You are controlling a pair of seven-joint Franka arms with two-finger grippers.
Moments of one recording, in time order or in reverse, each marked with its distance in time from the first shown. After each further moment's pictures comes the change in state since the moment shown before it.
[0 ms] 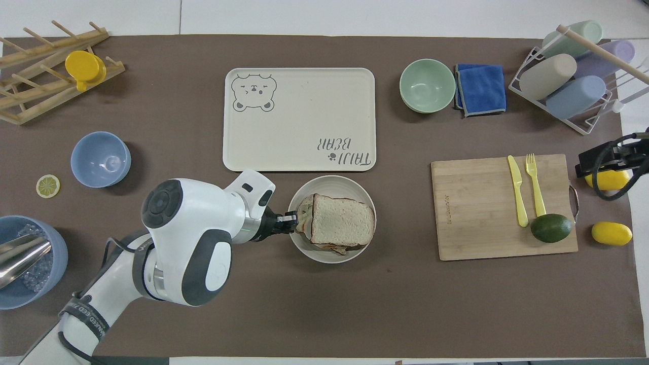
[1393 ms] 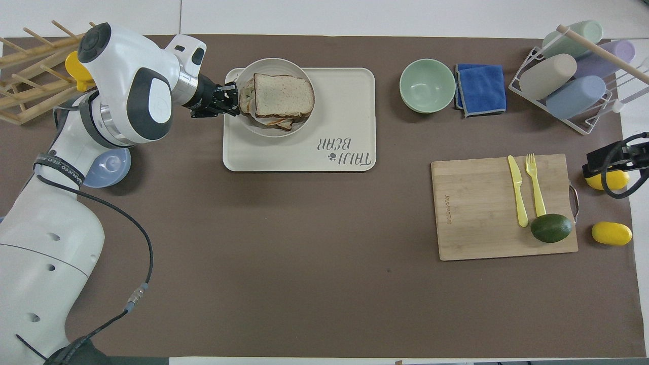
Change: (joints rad) left arm 0.255 0.603 -0.004 0.719 0.132 -0.106 0.030; right arm -0.016 0.000 -0.006 0.000 0.000 0.000 0.001
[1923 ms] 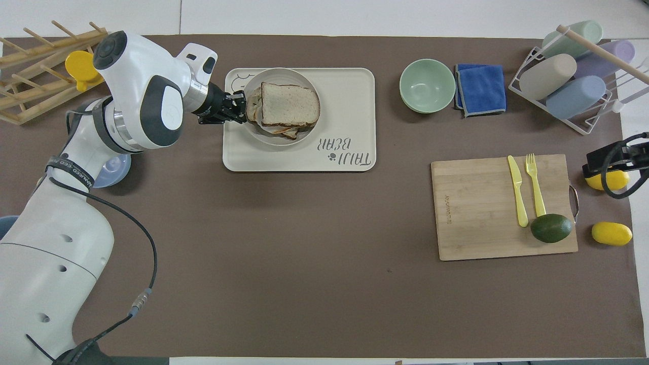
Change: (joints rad) left arm -0.033 -0.015 -0.002 -0.069 0.004 0.039 0.035; right arm 0.000 0.000 0.000 0.000 0.000 0.000 0.000
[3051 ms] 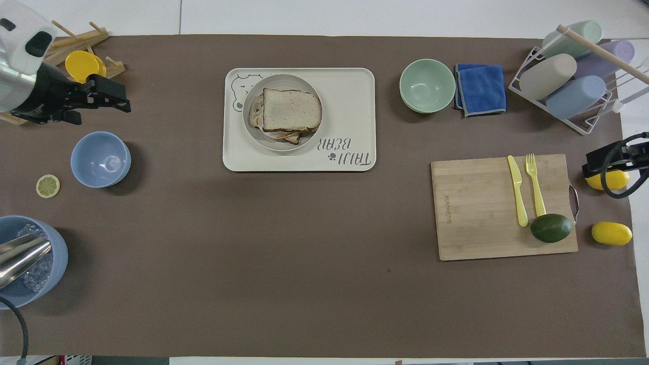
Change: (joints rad) left arm 0.170 -0.480 0.032 -0.008 0.309 -0.433 0.067; right arm 0.000 0.000 0.001 0.000 0.000 0.000 0.000
